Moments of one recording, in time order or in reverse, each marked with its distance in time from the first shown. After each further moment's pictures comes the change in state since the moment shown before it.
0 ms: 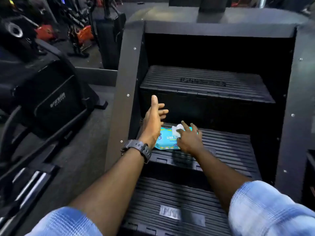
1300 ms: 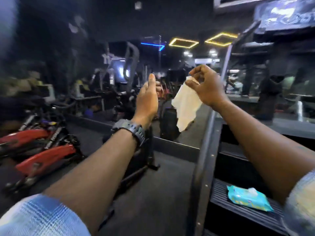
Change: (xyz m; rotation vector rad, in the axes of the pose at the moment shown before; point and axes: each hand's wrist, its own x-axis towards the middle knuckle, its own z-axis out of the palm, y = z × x) left_hand -0.349 0.276 -0.401 -0.006 0.453 0.765; right_hand -0.323 -0.434 -0.367 0.740 0.863 -0.821
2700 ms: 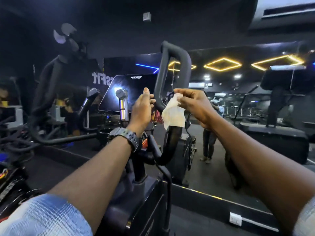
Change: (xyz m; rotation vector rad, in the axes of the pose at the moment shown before) left_hand 0.651 -0.345 -0.158 -0.095 -0.090 0.030; right_hand 0.392 0.182 0.559 0.395 -0.162 0.150
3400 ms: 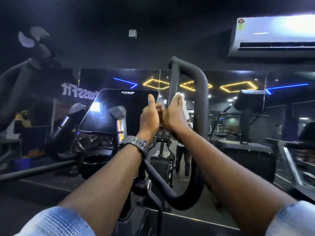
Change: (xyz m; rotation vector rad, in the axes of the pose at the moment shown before) left_hand 0.118 -0.035 -0.013 -0.268 -0.154 -0.035; right_hand 0.121 0.037 0.121 -0.677 0.257 -0.026
